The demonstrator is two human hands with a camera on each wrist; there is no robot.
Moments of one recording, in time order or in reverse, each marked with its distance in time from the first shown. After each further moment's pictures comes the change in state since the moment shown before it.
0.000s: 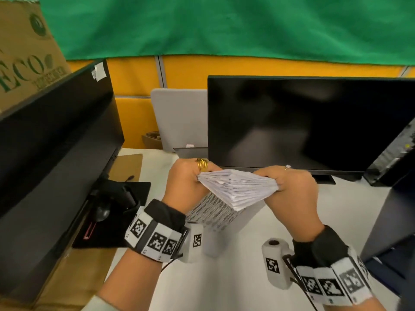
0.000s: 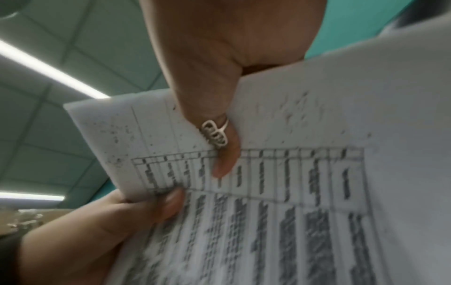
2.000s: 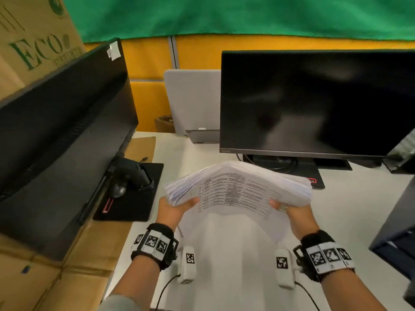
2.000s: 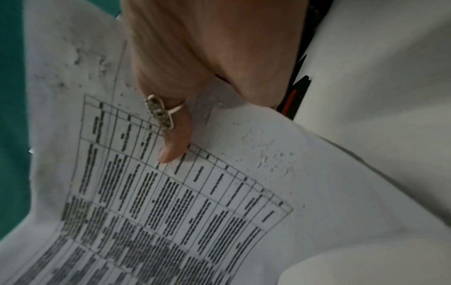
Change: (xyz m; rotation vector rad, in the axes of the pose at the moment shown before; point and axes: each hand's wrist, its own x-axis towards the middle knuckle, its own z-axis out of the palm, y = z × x) left_hand -0.101 -0.095 0.018 -0.376 0.290 -0.871; right_hand -0.095 0.092 0.062 0.949 -0.204 0.856
